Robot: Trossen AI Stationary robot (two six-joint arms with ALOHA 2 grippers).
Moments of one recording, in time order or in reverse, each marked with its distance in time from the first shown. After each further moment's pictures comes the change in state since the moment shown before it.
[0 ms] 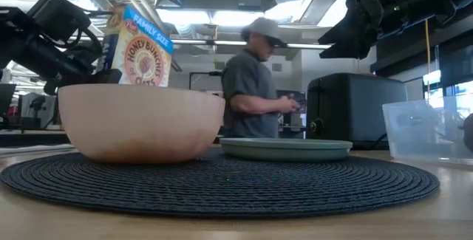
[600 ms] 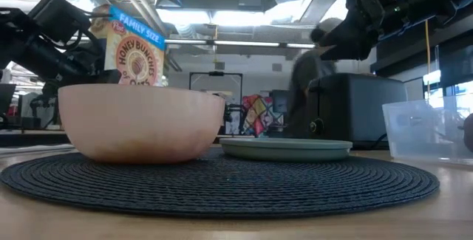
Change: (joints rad) left arm 0.014 0.000 0.000 -0.018 0.005 -0.034; right arm 0.000 0.000 0.000 -0.017 0.000 0.006
